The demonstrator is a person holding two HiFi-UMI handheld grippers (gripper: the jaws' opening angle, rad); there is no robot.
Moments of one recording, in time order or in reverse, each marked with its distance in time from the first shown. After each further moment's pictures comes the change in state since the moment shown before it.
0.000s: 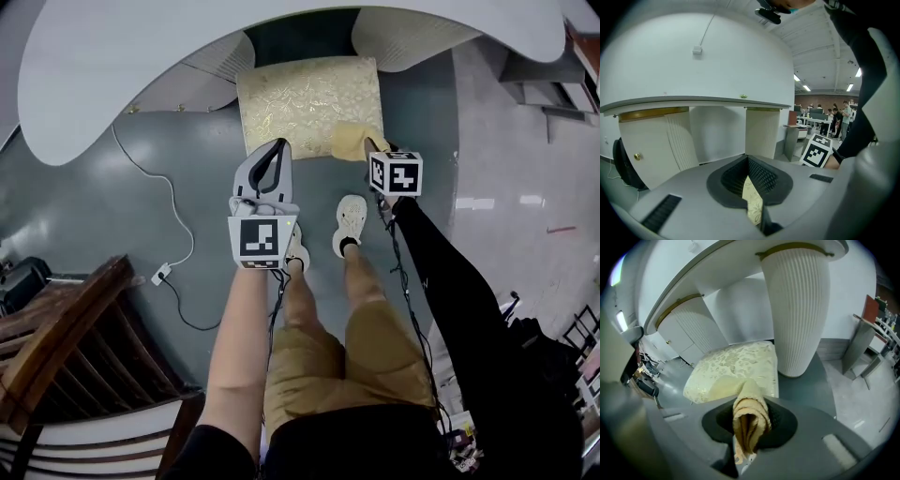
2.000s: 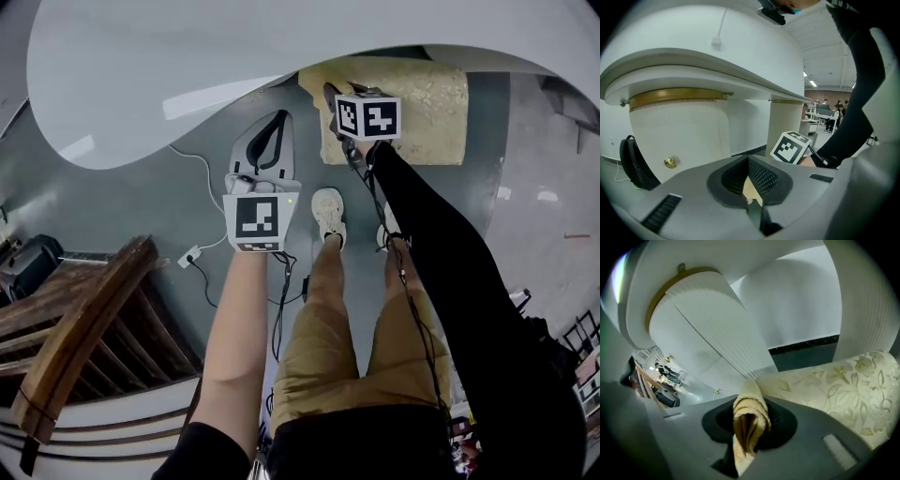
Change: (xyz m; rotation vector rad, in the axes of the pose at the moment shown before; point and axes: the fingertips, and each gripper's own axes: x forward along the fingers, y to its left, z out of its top) left arm -0.005 0.186 -0.024 -0.002 0.057 0.047; right arm 0.148 0.248 0.124 0.034 -0.048 0.276
